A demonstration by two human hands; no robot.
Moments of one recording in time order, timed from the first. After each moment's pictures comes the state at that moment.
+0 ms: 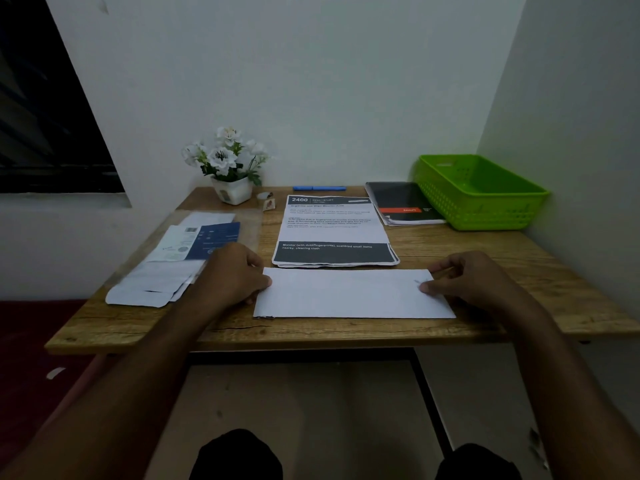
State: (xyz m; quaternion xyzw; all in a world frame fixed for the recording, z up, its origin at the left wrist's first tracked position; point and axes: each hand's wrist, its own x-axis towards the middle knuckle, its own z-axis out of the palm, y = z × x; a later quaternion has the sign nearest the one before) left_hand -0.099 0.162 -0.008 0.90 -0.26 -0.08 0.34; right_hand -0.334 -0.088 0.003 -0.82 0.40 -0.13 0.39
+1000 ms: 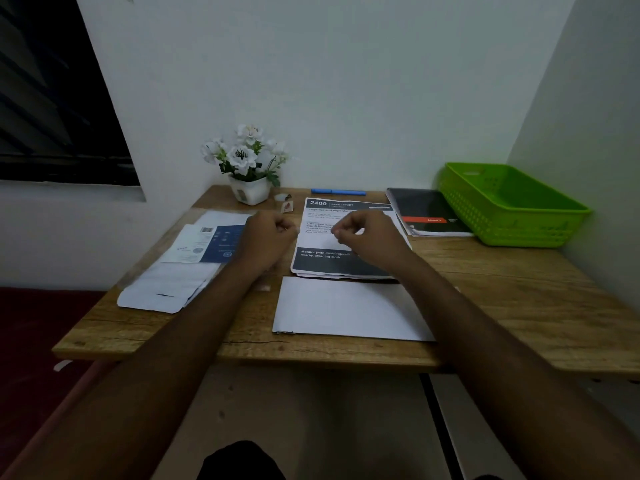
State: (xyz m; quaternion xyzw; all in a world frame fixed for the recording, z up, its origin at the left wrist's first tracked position) left_hand -0.047 0.109 -0.002 0.83 -0.30 0.07 0.46; right_hand -0.167 -0.040 0.011 -0.89 0.16 -0.24 0.36
